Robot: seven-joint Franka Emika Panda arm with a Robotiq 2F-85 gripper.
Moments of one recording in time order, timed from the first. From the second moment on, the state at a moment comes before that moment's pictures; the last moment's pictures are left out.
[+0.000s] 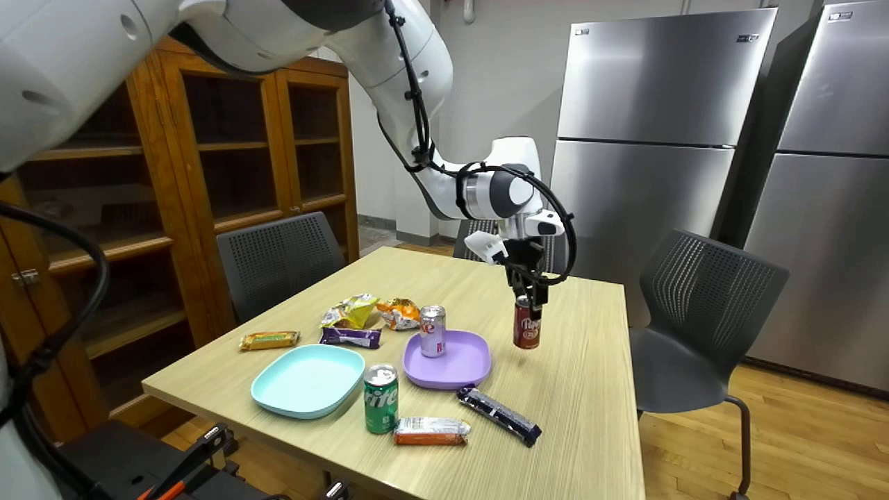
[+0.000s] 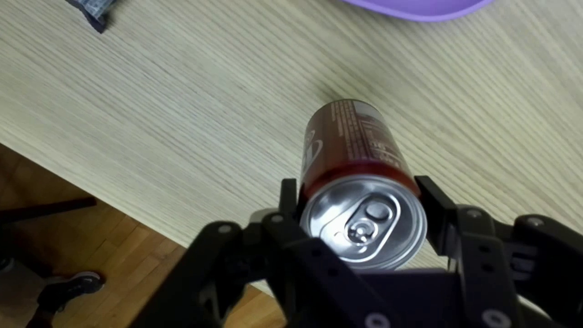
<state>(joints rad) -0.04 0.81 -0.31 -1.59 0.06 2.46 0.55</state>
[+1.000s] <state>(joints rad) 0.12 0.68 -0.29 -1.82 0.06 2.52 0.65</state>
